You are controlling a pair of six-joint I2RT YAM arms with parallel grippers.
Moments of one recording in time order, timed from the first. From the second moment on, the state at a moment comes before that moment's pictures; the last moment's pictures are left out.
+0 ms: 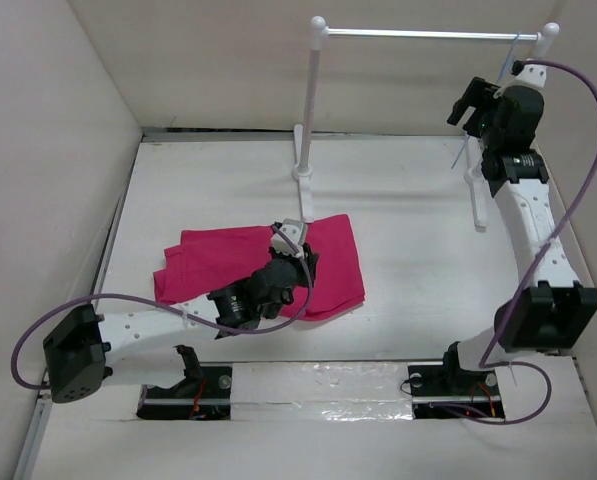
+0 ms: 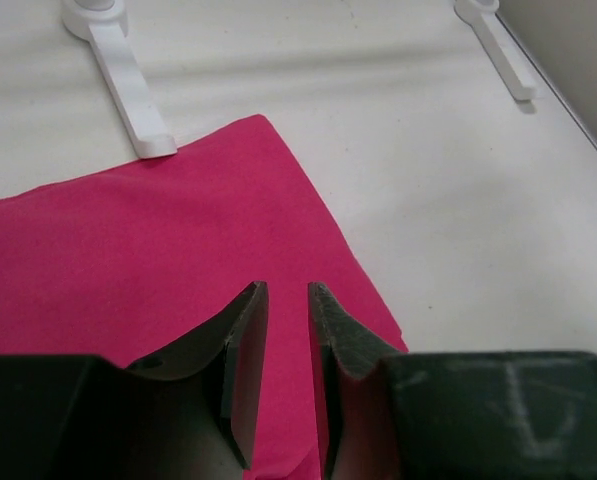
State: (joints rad) left arm -1.14 1.13 0.66 0.20 -0.64 -0.45; right arm -0.03 1.46 1.56 -0.19 0.15 0.26
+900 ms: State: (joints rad) left arm -1.14 1.12 0.63 0.20 -0.65 -0.43; right arm -0.13 1.62 1.60 -0.25 0.09 0.22
